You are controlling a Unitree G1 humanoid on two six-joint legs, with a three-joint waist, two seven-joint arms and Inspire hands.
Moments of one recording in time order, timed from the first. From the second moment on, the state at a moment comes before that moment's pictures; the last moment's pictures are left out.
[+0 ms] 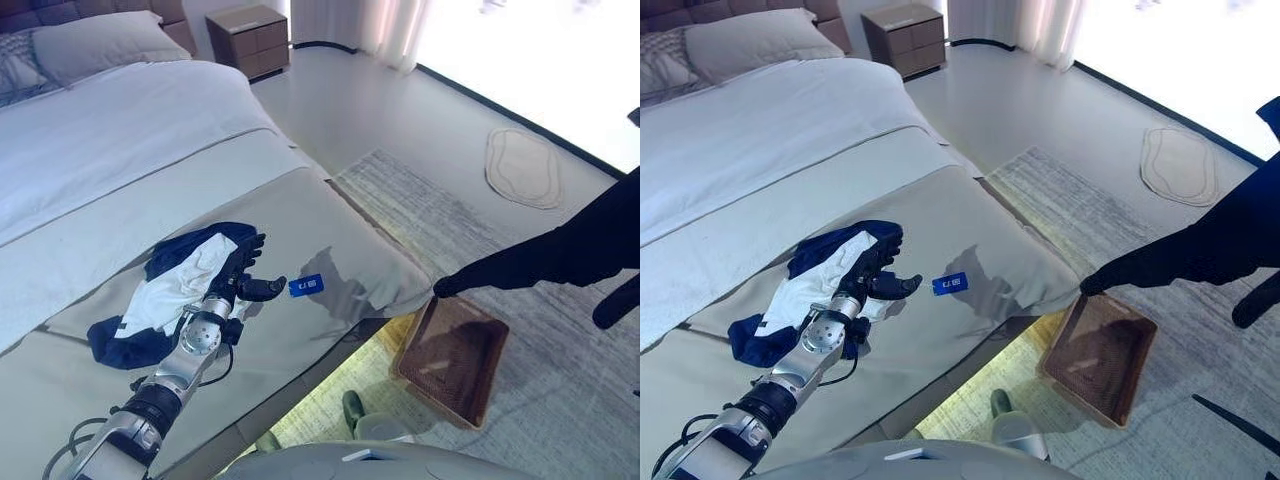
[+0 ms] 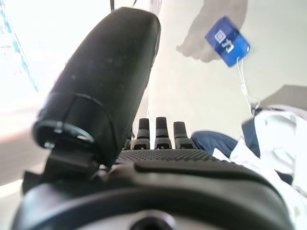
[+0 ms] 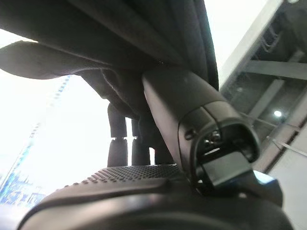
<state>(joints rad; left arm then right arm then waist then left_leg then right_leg) -0.17 0.48 -0.45 0.53 -0.28 -0.20 0.19 -1.65 -1.56 0.77 0.93 0.41 0.23 -0.29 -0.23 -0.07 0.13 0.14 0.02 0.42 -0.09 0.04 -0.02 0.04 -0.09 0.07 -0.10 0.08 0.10</state>
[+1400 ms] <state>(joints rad) -0.23 0.49 -0.45 0.45 -0.25 -0.12 0.23 -0.19 -0.92 -0.21 0.73 0.37 0.17 -0.19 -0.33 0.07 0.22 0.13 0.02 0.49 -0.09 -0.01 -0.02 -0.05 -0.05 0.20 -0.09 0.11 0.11</state>
